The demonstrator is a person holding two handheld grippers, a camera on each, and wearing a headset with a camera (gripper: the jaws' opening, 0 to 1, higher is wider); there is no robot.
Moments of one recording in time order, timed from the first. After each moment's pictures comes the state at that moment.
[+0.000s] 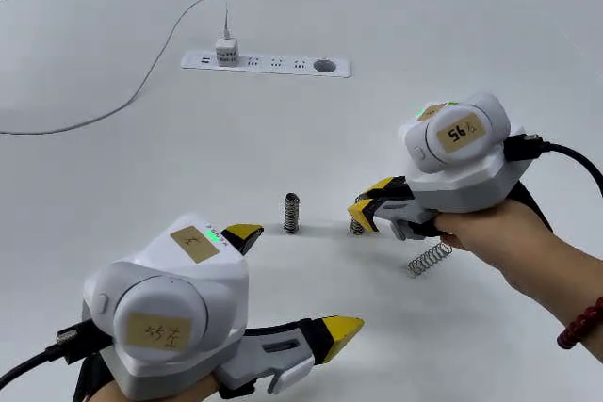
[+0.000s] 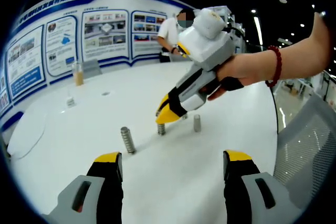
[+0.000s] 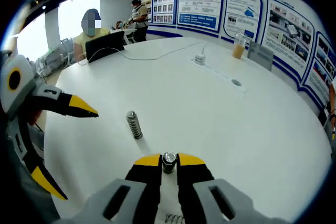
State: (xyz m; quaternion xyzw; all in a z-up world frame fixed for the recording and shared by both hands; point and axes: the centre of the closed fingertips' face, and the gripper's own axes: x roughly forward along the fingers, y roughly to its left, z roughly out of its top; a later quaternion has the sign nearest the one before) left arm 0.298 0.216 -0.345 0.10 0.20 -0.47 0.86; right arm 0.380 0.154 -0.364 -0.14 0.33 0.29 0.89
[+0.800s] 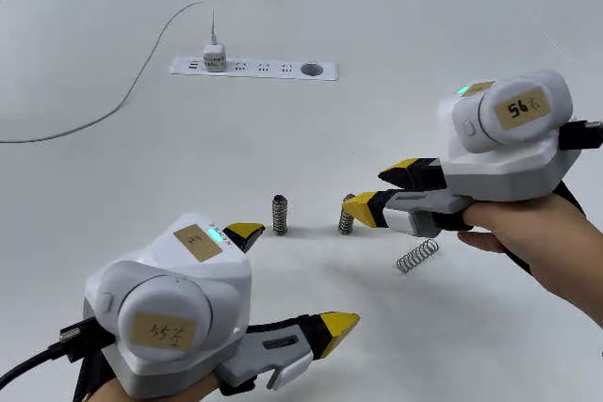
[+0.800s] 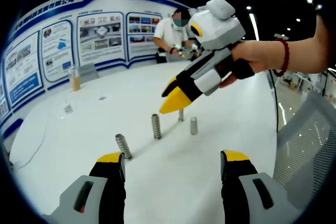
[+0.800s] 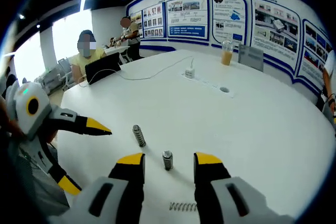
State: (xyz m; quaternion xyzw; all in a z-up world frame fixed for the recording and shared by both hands) left arm 0.294 0.204 -0.340 0.12 0.19 -0.47 0.85; right arm 0.360 0.132 -0.319 -0.07 0.29 0.27 0.91
